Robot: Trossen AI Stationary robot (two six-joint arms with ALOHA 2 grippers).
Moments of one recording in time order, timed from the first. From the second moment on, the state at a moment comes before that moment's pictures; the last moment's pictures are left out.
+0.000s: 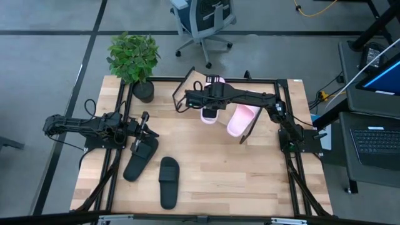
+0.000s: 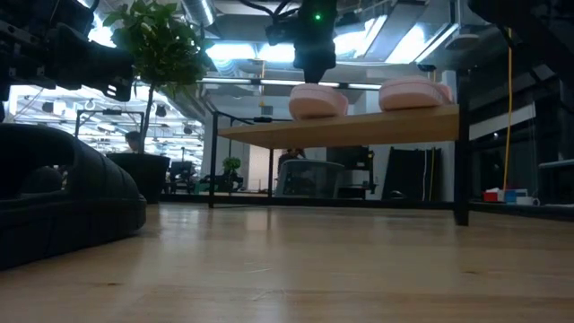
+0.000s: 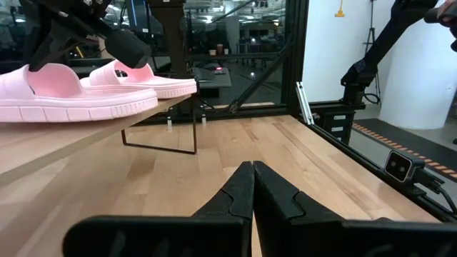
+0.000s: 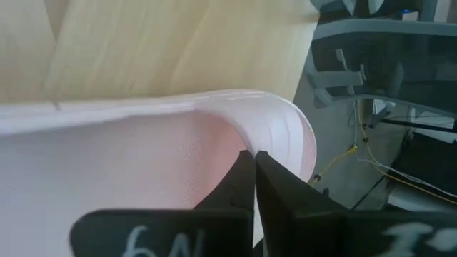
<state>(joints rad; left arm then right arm) 0.00 0.15 0.01 0.14 0.17 0.01 -0.10 2.21 2.35 -1.50 0.69 -0.11</state>
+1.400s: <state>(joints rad) 0.00 0.15 0.01 0.15 0.13 0.07 0.05 2.07 2.36 -1.50 0.83 0.01</state>
